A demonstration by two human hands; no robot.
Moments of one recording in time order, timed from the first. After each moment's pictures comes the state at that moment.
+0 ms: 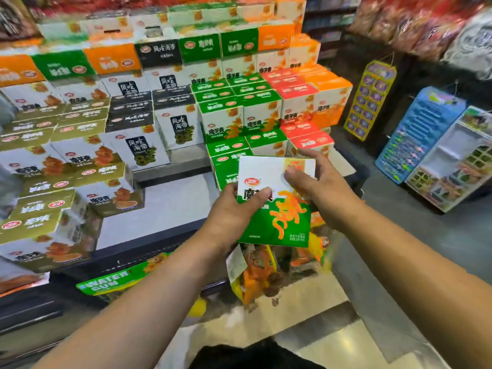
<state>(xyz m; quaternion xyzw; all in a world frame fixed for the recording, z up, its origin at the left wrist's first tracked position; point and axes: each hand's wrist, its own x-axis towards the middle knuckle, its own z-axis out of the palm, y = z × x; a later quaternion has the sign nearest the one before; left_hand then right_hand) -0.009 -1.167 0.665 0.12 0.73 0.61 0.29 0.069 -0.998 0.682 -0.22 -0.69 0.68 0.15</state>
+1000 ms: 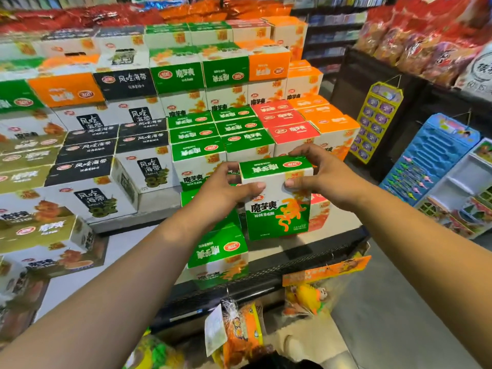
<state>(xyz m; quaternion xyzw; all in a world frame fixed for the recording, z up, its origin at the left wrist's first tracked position) -0.168 -1.033 0.696 0.18 0.72 0.61 0.28 -0.072 -0.828 0.707 -0.15 -0.78 0.61 0.07</state>
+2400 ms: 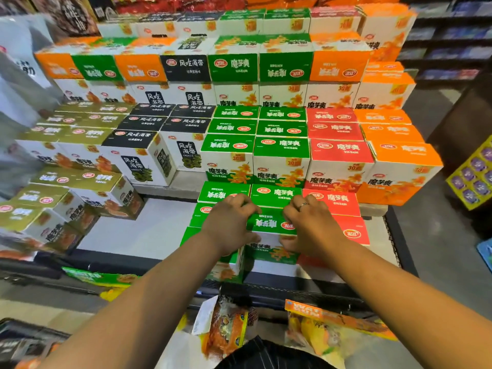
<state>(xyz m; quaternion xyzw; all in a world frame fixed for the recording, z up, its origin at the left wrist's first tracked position) -0.172 -1.009 0.613 0.28 0.96 0.08 0.03 -0.132 -0.798 0.599 0.17 -0.98 0.03 0.08</state>
